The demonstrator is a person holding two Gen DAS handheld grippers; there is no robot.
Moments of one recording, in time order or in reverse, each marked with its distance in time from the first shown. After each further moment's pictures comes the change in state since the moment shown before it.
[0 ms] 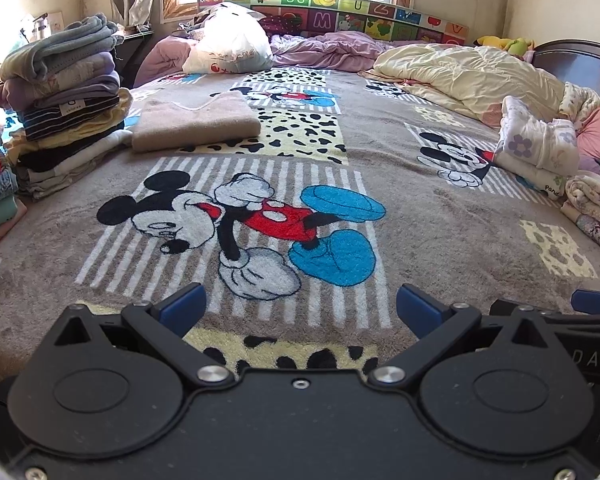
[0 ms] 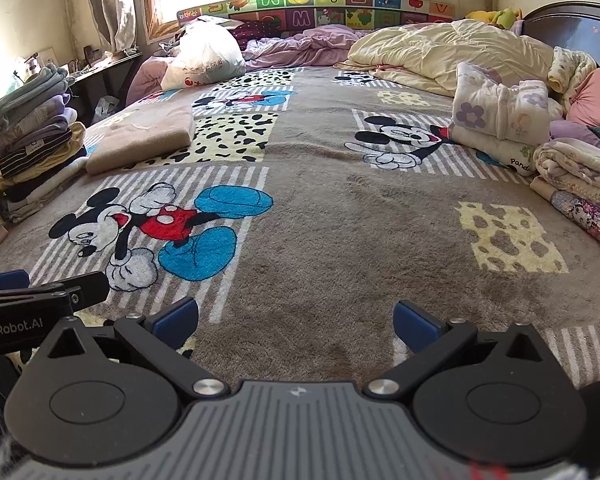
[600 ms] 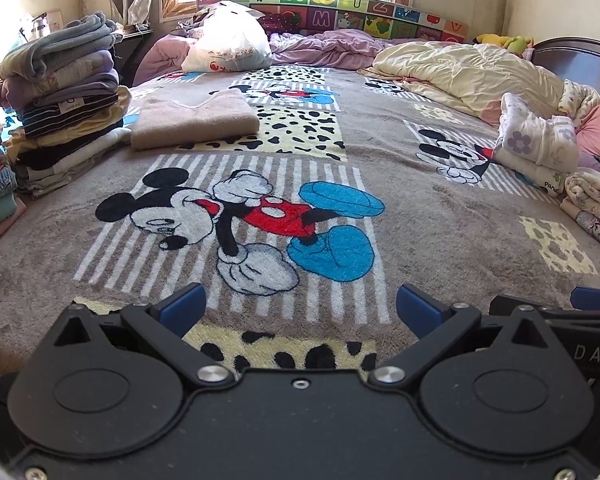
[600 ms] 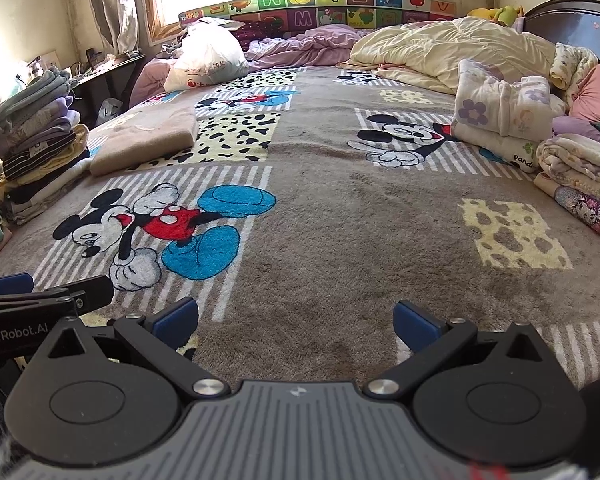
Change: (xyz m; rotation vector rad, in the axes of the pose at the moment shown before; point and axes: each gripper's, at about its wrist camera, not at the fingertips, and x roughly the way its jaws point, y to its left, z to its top) left arm 0.000 -0.002 -0.003 0.031 -0.012 0.019; right arm -0.001 -0.003 -0.003 0.013 -0.008 0.017
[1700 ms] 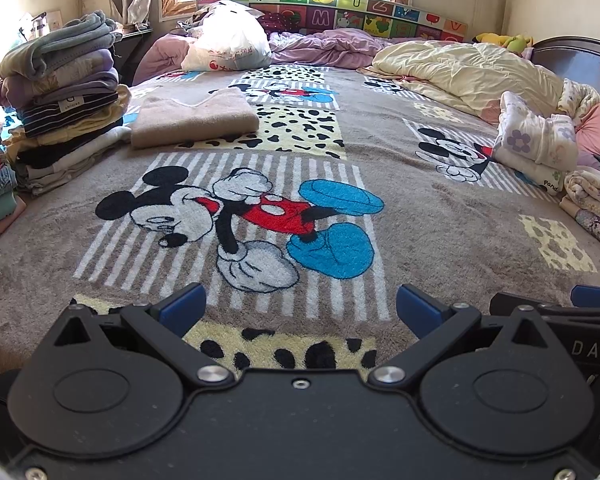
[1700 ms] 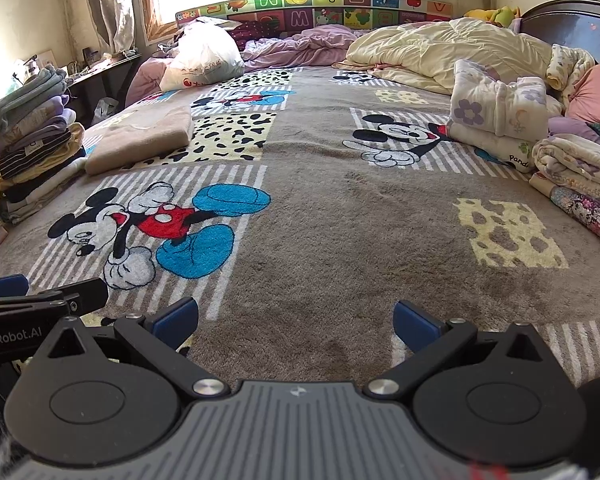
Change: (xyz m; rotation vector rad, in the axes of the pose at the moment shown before) left arm 0.000 0.000 -0.002 -0.002 0.002 0.001; right arm 0.001 -0.001 0.000 -0.003 0.000 -0.014
